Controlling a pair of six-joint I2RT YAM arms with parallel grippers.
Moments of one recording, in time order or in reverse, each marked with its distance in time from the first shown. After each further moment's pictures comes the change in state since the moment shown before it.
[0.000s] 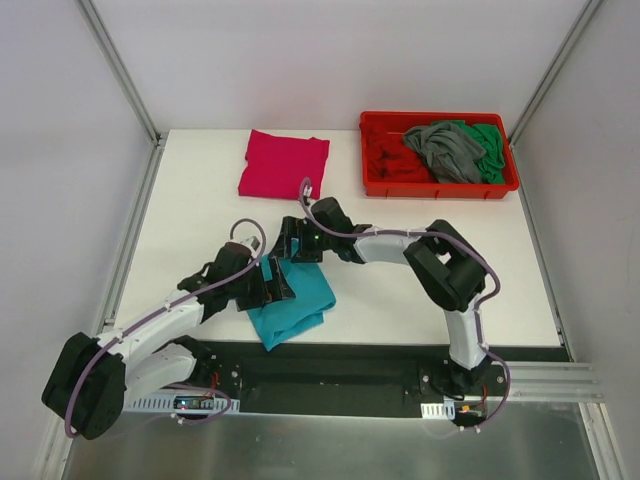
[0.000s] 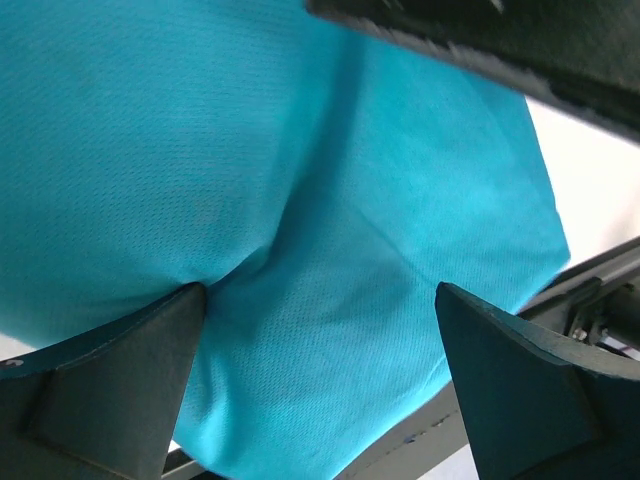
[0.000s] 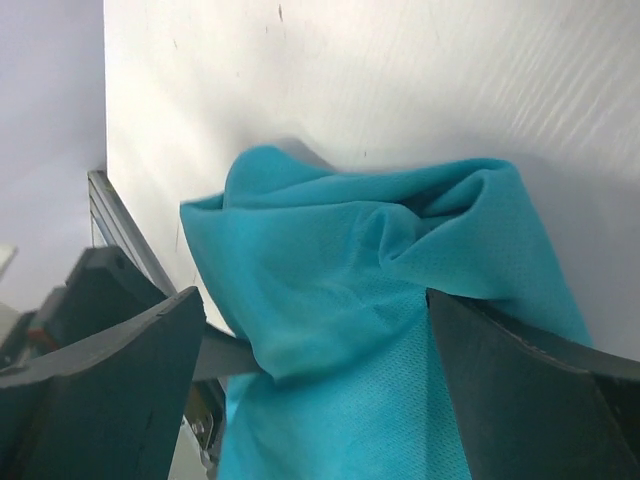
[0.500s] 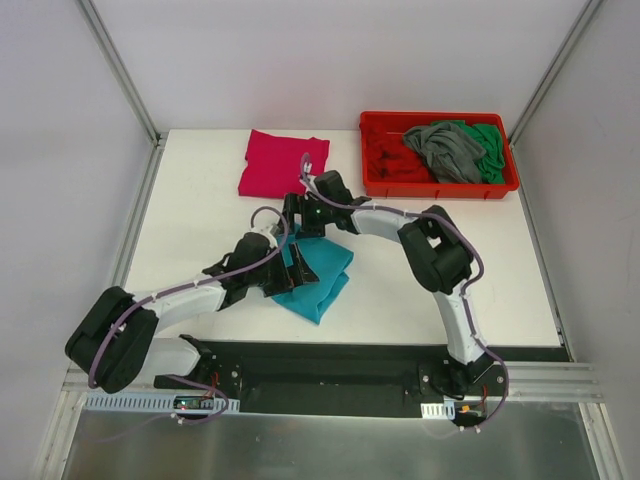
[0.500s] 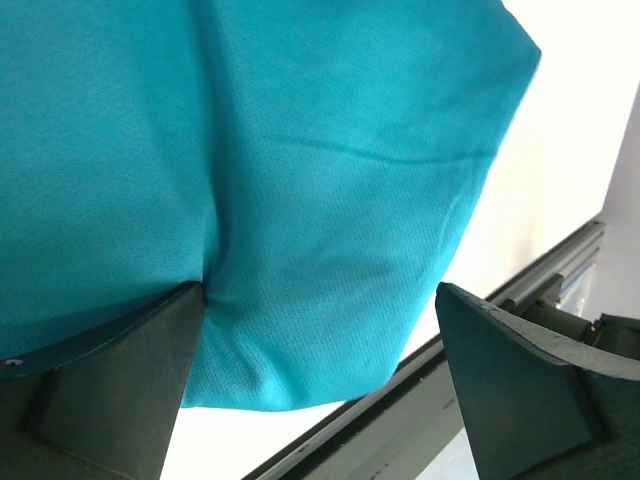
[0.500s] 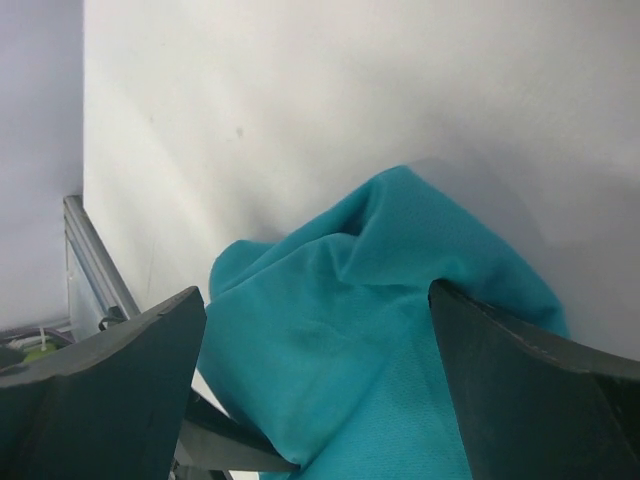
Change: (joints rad) left arm -0.045 0.264 0.033 0.398 0.074 -0.105; right arm -0.109 0.187 0.326 -0.171 -0.103 -0.146
